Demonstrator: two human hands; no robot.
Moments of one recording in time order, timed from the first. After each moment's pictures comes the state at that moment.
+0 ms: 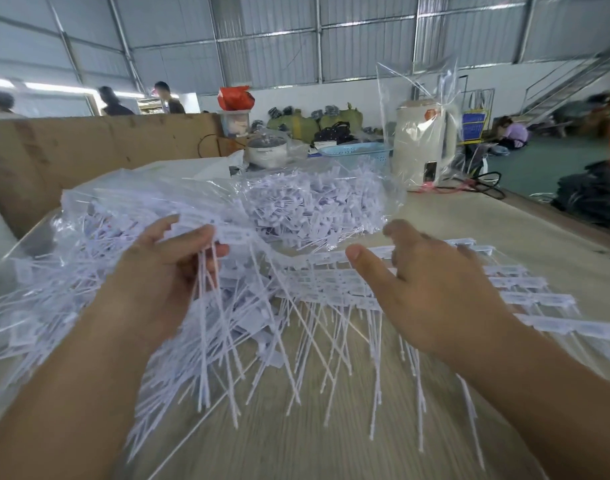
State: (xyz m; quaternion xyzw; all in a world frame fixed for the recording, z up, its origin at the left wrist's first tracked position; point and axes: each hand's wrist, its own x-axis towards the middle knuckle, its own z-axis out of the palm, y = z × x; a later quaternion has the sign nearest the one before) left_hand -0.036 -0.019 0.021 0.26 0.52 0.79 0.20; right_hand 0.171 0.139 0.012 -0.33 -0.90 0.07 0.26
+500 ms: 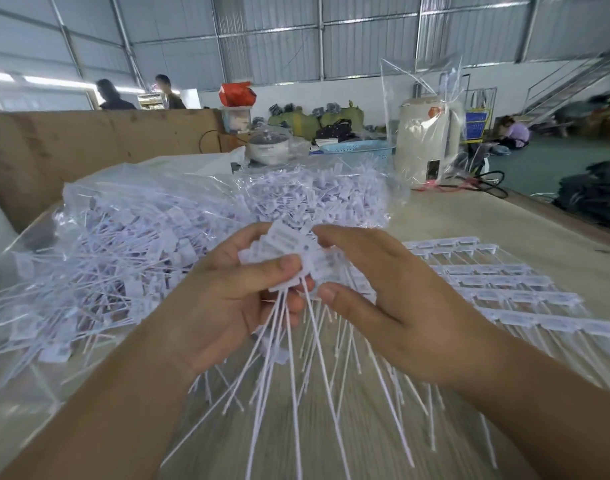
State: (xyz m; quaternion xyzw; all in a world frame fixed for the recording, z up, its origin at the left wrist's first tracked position) left_hand 0.019 -0.005 0.017 0.40 0.46 0.69 0.38; right_hand 0.167 0.124 0.003 -0.02 -0.92 0.19 0.35
